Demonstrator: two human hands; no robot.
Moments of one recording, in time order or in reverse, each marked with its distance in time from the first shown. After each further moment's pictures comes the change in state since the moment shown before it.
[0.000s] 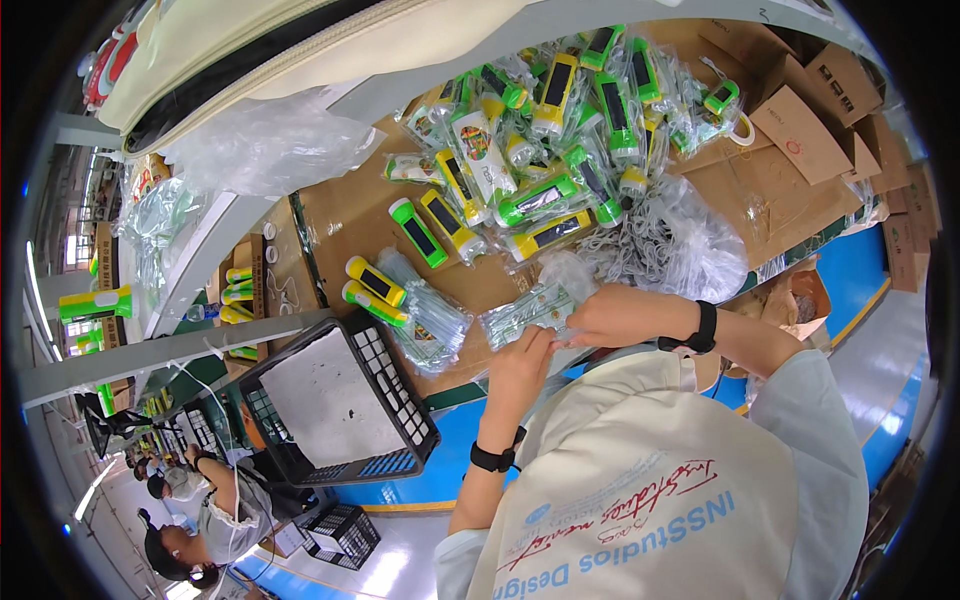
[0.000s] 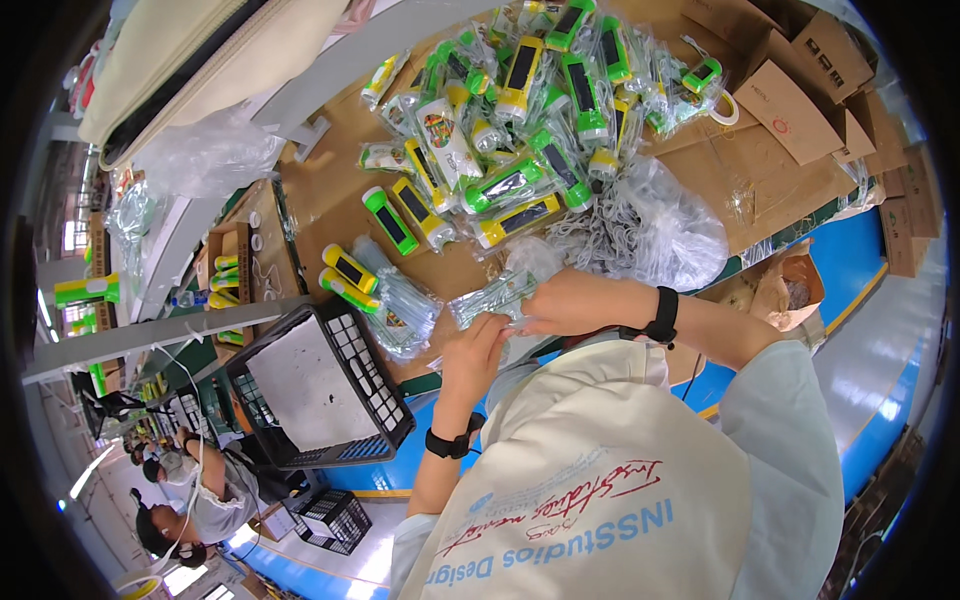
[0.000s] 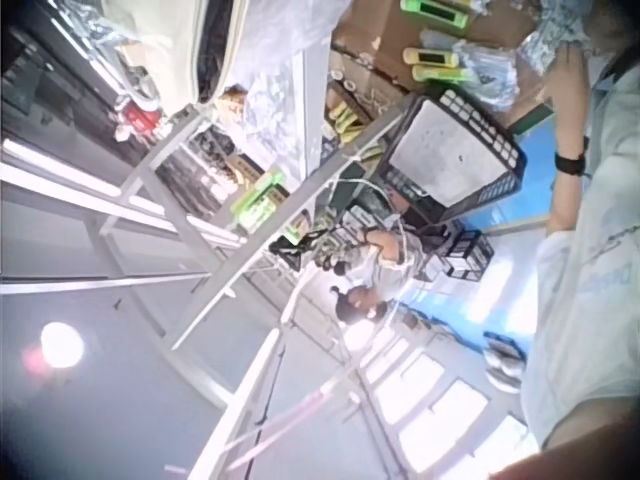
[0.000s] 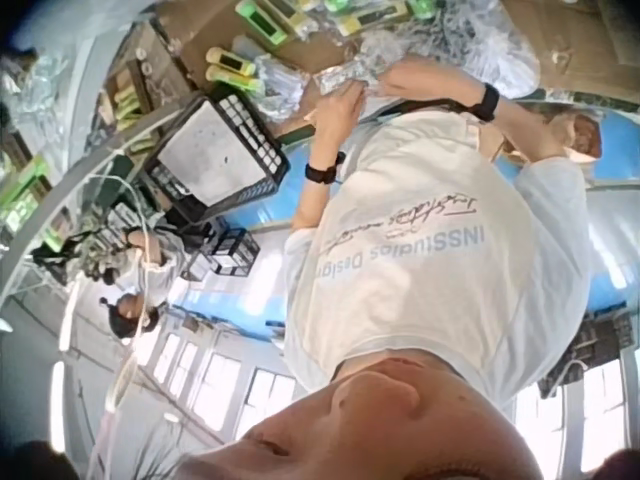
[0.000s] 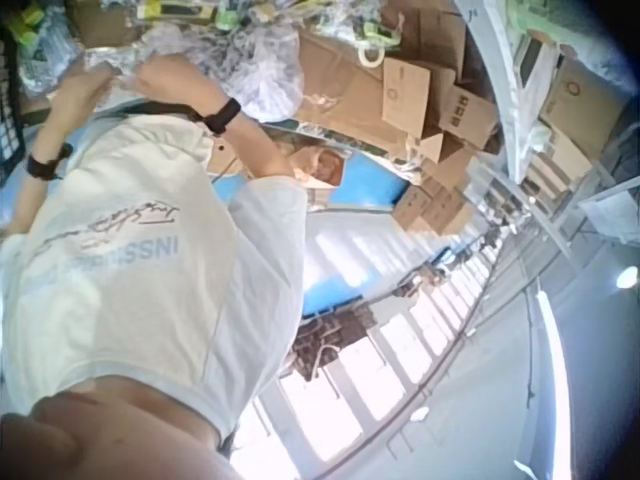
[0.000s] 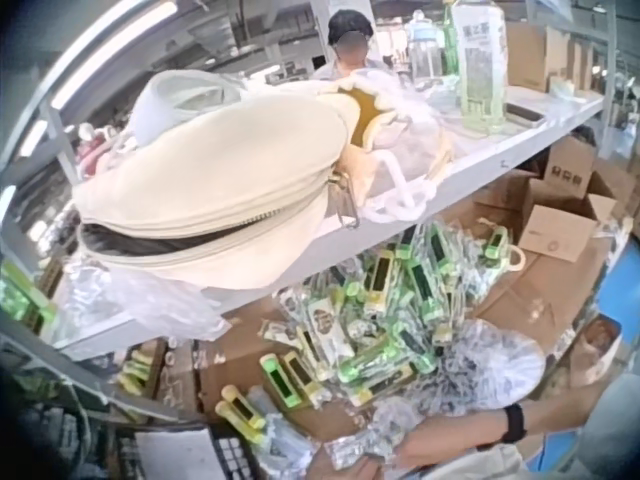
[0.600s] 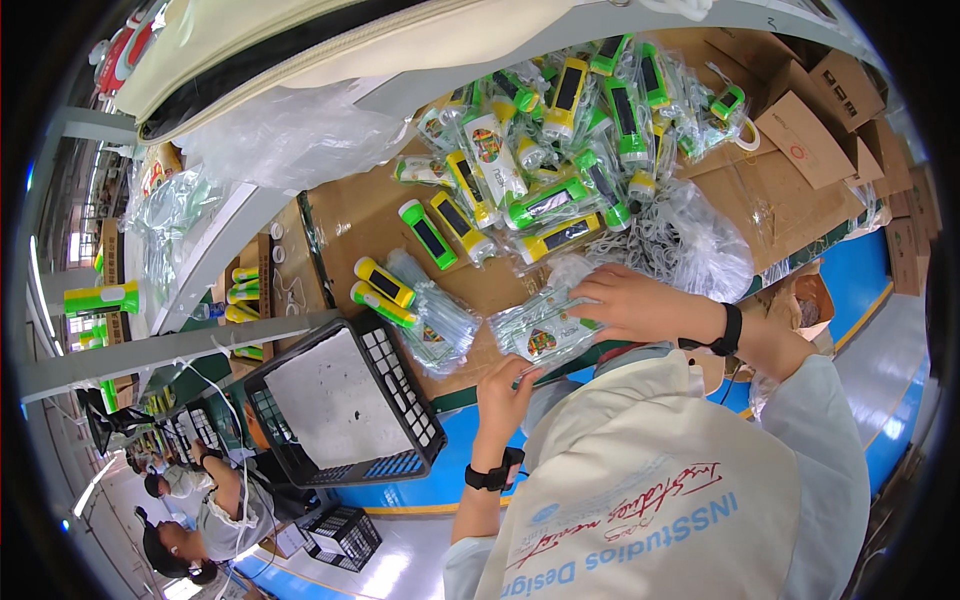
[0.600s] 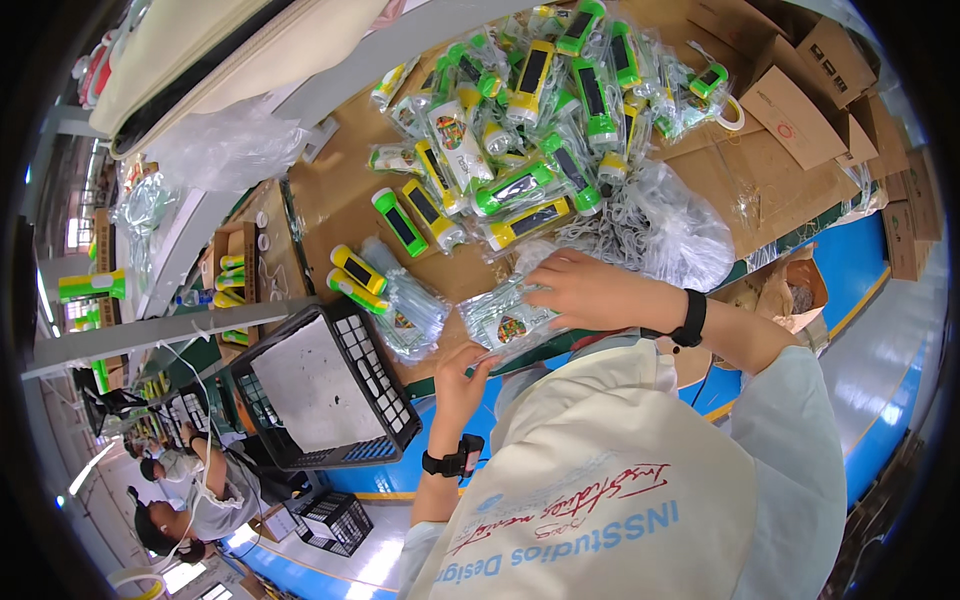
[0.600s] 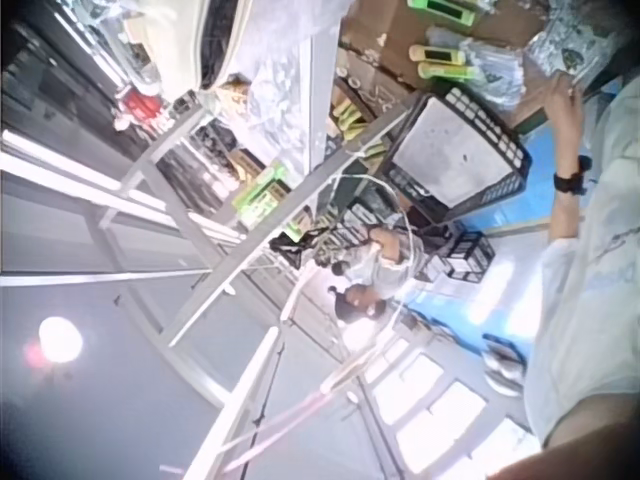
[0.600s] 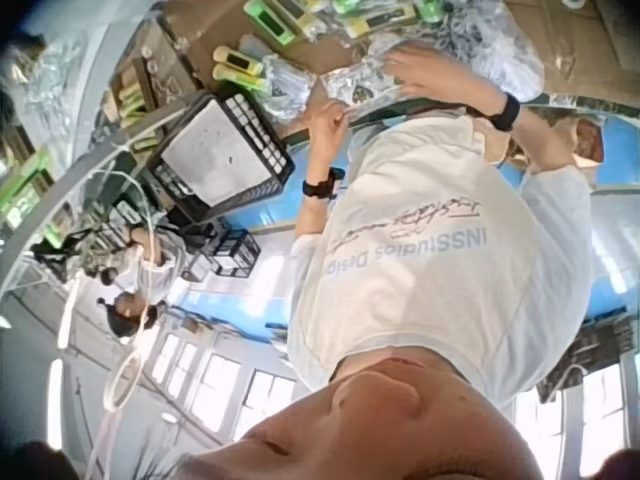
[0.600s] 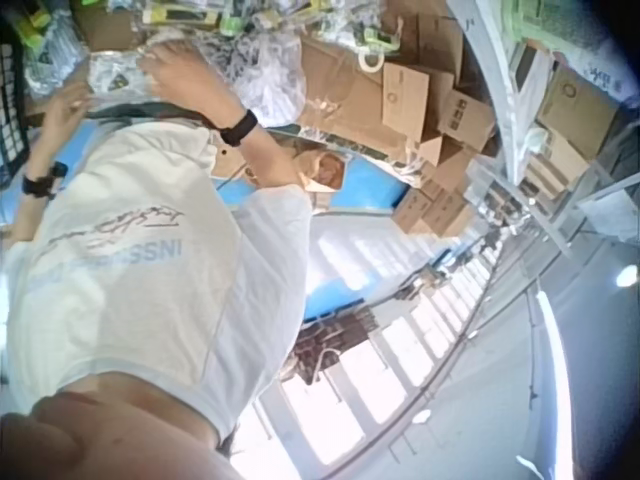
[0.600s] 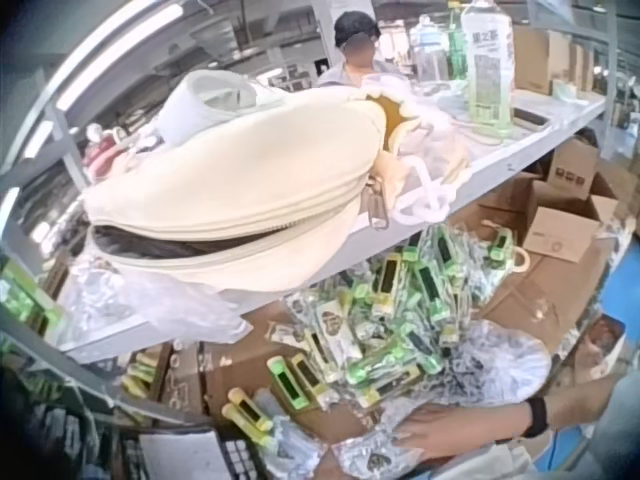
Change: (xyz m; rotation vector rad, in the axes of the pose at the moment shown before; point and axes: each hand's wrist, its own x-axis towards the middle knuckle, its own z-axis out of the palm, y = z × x) left_hand -0.048 -0.021 -0.008 -0.240 0.041 -0.289; right_hand -0.012 -0.007 -0.019 -0.229 0.254 -0.205
